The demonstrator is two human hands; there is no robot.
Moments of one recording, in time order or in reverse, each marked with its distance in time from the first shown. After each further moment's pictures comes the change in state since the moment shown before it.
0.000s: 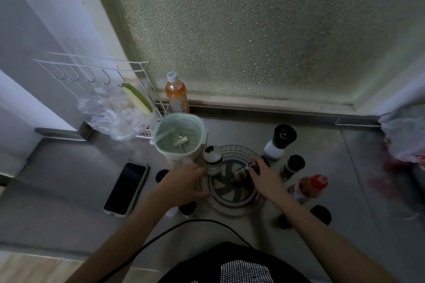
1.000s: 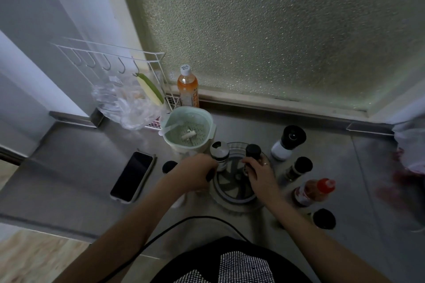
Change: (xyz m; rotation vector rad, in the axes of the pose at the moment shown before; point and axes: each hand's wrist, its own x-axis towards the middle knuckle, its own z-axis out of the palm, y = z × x) left_hand 0.015 0.013 -0.014 -0.049 -0.058 0.015; right_hand 0.009 0.010 0.031 -0.066 0.179 -0.389
